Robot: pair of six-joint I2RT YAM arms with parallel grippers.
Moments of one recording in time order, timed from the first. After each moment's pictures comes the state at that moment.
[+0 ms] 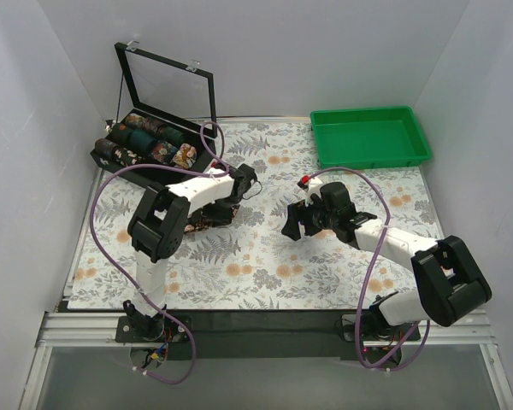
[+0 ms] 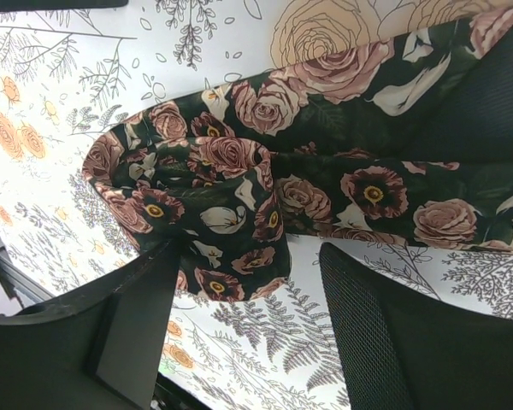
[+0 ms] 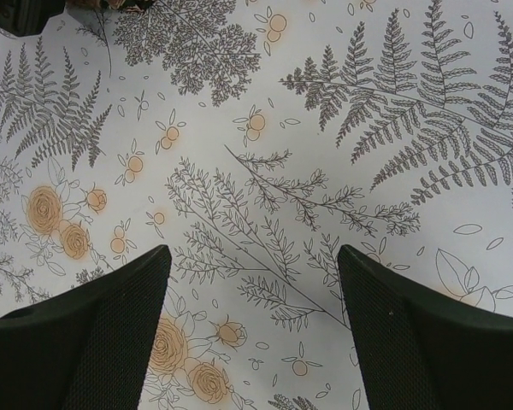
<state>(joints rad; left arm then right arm) -0.61 2.04 1.47 -1.09 -0.61 -0.65 0.53 1.39 0.66 0.04 -0.35 0.18</state>
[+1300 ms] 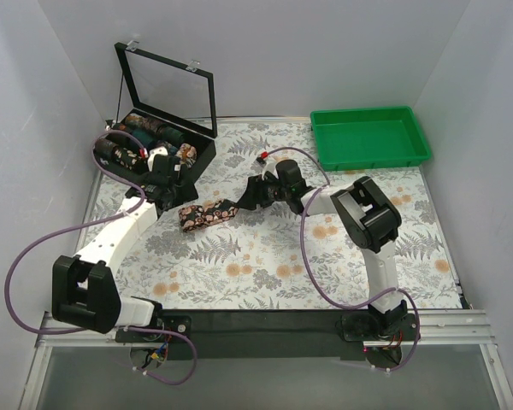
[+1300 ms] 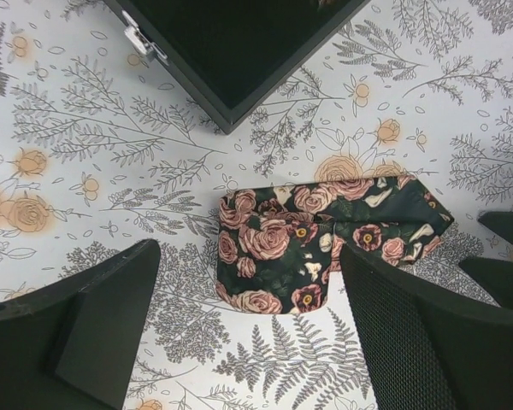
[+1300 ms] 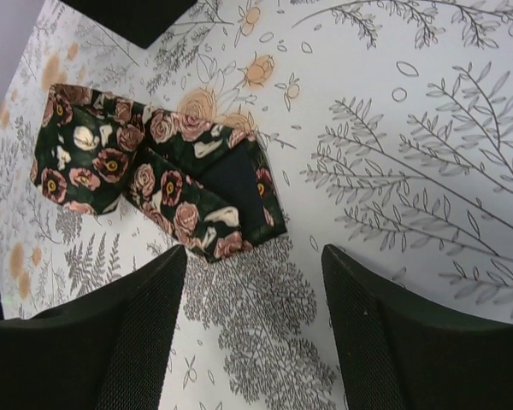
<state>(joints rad) -0.26 1.34 1.01 -0.54 -0.34 -0.51 0.61 2.10 1.16 0.45 -0.57 0.42</state>
